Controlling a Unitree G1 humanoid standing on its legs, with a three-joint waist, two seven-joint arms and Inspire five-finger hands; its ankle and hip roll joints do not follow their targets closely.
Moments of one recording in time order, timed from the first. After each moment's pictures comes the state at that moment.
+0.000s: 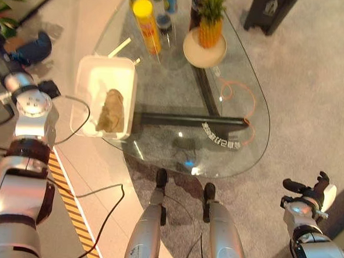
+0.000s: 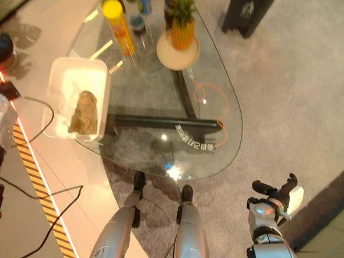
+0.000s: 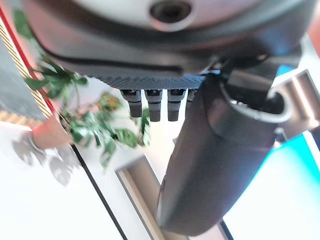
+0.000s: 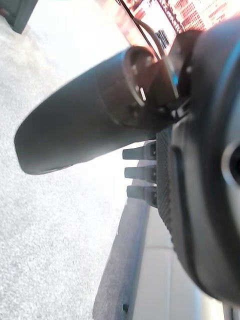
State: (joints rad) left arm -0.78 0.78 -0.13 0.88 -0.54 -0.31 0.54; right arm -0.41 -0.52 0.03 1.28 0.35 -0.25 -0.58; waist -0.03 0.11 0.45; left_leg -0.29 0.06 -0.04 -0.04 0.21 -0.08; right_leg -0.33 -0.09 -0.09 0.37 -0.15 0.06
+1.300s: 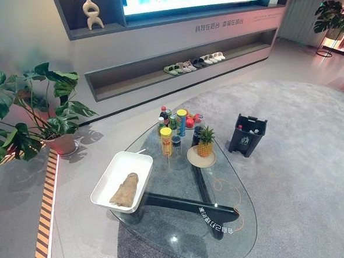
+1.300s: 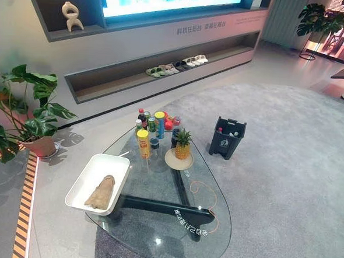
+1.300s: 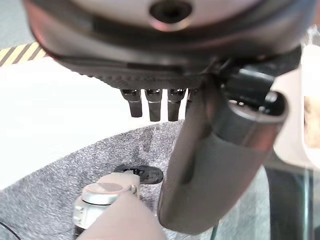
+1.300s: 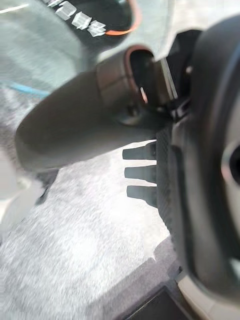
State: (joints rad) left arm -0.02 0.31 -0.11 1.33 -0.21 0.04 -0.10; right arm -0.07 -0.34 0.14 1.41 -0.03 0.11 0.00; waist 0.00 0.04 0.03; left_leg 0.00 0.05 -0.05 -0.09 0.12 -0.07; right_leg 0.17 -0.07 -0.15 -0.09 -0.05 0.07
